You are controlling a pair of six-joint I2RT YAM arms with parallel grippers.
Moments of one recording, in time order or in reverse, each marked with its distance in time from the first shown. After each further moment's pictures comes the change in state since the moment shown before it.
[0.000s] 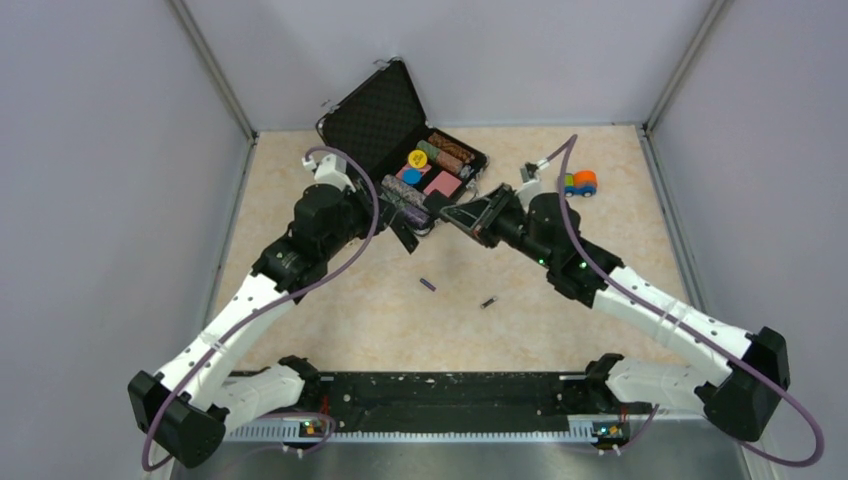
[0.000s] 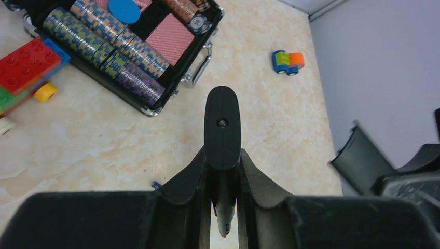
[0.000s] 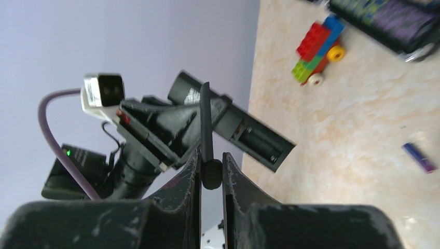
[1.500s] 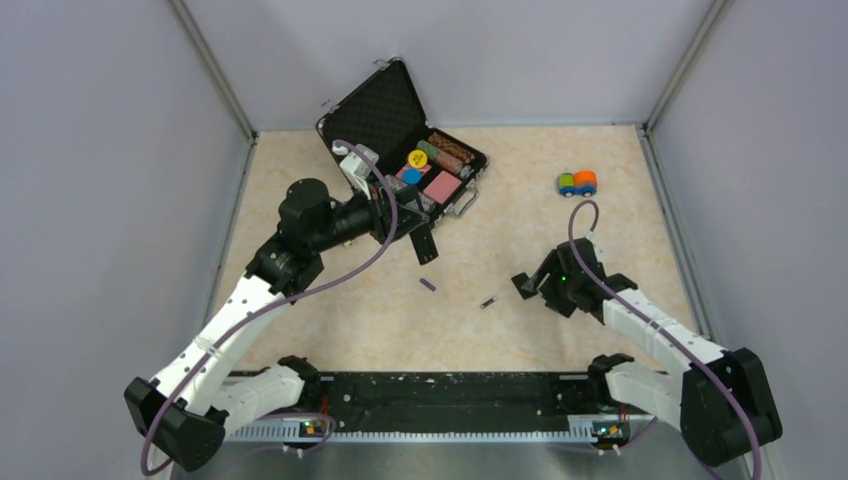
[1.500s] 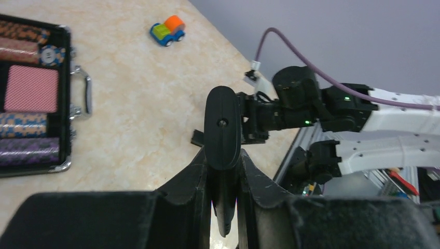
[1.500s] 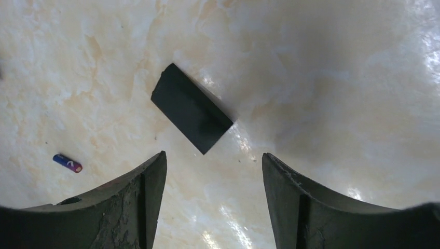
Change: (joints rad) left arm 0.015 -0.016 0.022 0.174 0.589 0.274; right arm -0.464 -0.068 -0.460 -0.439 0.028 -0.272
